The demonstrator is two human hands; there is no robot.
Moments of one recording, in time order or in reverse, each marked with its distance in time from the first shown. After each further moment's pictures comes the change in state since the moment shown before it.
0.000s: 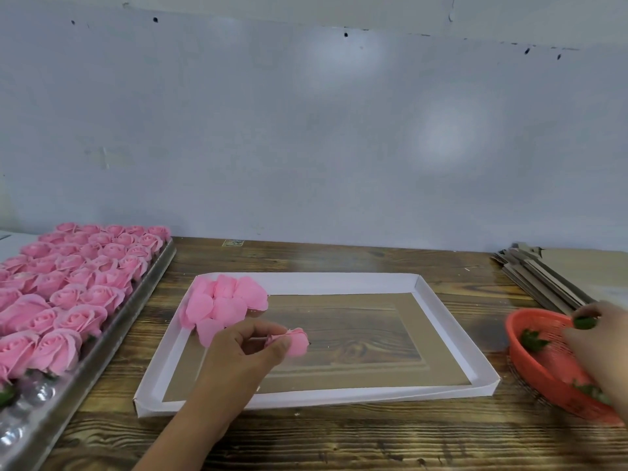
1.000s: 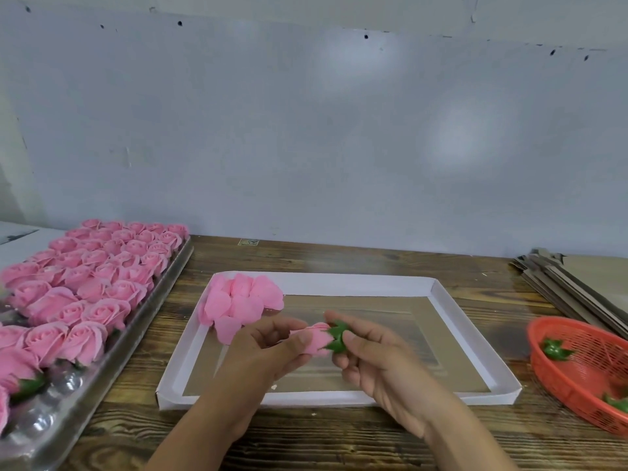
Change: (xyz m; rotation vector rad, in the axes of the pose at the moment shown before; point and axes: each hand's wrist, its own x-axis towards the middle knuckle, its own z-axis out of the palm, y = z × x) left_hand -0.003 0.006 -0.006 -0.502 -0.222 -0.115; right_hand -0.218 -0.200 0.039 1.311 -1.351 0.078
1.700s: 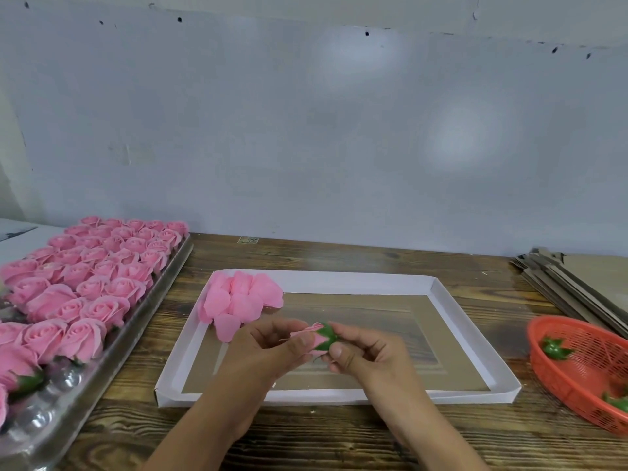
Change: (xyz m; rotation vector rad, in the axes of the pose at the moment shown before) left_hand -0.002 0.000 0.002 0.024 -0.003 0.000; right_hand -0.002 0.017 0.009 -0.336 0.192 -0.256
